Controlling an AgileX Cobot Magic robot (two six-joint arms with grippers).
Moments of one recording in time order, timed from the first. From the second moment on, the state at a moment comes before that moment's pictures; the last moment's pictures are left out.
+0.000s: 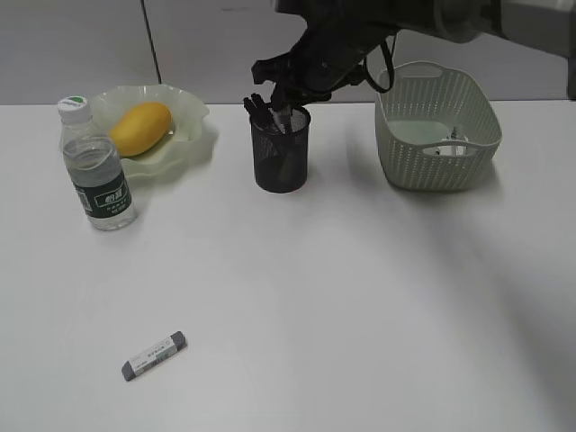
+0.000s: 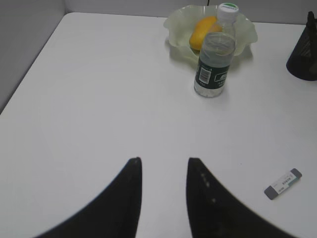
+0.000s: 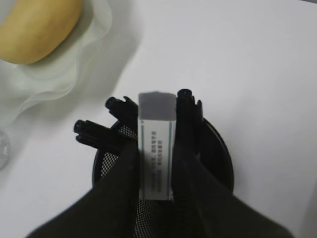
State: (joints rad) left arm -0.01 -0.01 -0.53 0.03 1.07 -0.10; right arm 0.46 2.37 -2.07 0.32 0.67 -0.08
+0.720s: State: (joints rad) left arm -0.01 -0.01 -0.53 0.03 1.07 -0.10; right arm 0.46 2.39 -2.07 0.32 0.68 -0.08
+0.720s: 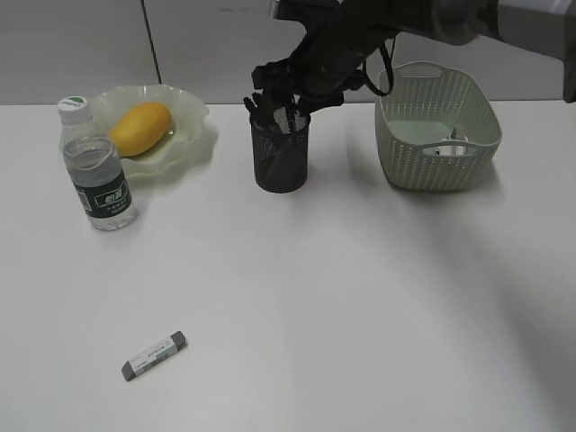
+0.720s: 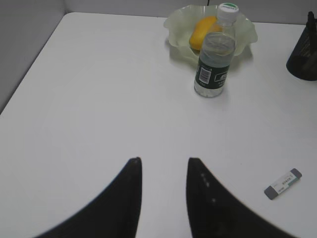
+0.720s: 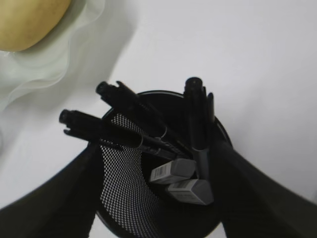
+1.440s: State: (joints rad) left arm -0.01 -0.01 -0.53 0.03 1.07 -0.10; right arm 0.43 2.32 -2.43 0.20 1.20 0.00
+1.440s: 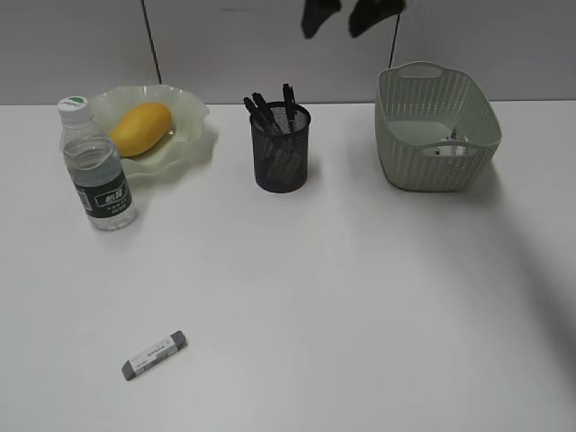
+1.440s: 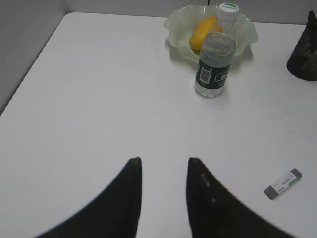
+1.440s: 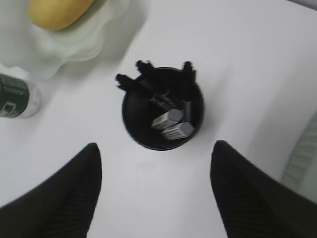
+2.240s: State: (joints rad) left arm -0.01 -0.01 -0.53 0.03 1.07 -0.10; right arm 0.12 1.96 -2.07 0.01 1.21 0.03
